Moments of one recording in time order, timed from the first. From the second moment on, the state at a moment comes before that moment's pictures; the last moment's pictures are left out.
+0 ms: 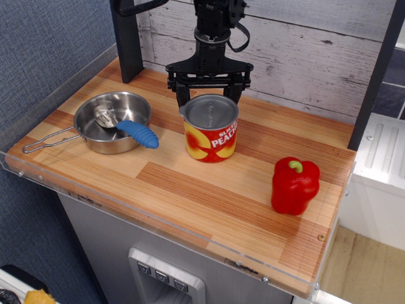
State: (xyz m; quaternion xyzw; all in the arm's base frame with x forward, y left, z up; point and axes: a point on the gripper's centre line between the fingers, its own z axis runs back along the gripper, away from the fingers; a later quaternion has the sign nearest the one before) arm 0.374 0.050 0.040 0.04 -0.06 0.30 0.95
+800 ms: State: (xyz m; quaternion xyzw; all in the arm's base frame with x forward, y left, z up) arm 0.324 0.009 0.033 0.05 -0.03 0.29 0.95
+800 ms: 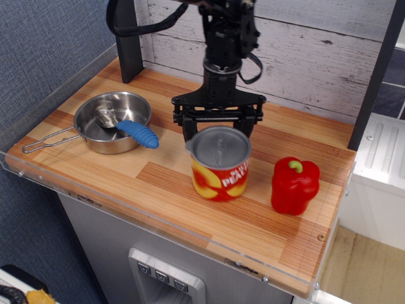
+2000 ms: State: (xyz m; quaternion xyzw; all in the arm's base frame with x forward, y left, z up) arm 0.268 -0.002 0.059 0.10 -0.09 0.30 0.94
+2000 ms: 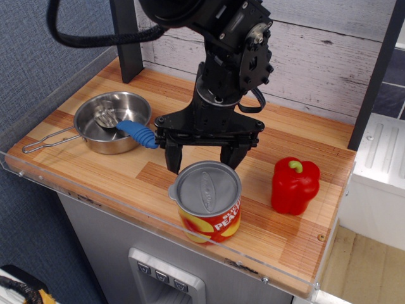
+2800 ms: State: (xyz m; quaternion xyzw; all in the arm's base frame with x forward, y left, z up) arm 0.265 0.065 0.106 0.16 -0.08 0.41 0.90
